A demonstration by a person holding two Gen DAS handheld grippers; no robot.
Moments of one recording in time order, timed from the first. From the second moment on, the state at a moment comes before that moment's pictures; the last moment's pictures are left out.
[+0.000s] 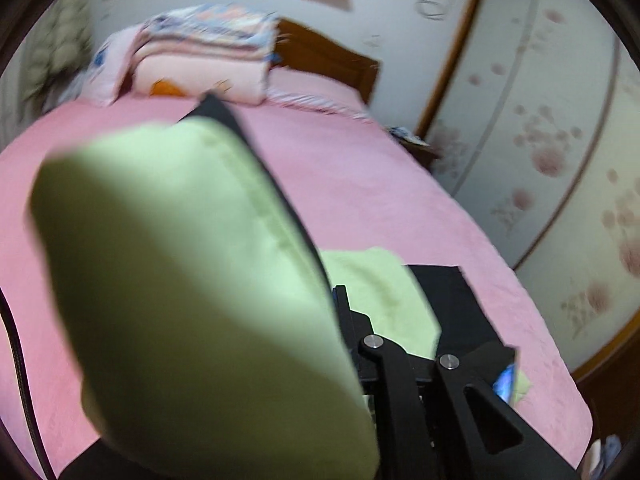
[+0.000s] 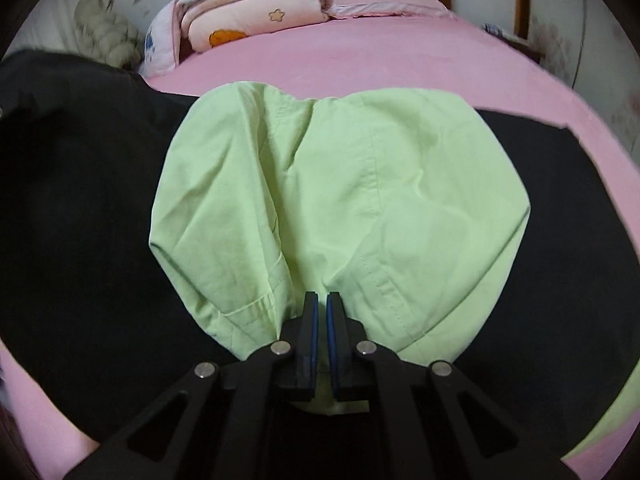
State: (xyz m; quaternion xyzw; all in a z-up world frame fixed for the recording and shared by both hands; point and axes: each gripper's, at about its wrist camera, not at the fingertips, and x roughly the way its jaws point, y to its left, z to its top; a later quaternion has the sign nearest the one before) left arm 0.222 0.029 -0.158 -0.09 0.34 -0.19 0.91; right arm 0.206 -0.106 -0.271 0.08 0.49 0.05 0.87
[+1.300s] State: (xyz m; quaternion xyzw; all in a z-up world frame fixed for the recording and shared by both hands) left arm 0.181 -0.196 -0.212 0.08 0.48 -0.39 0.78; right arm 0.070 -0.348 -0.185 0.26 0.44 -0.10 0.86
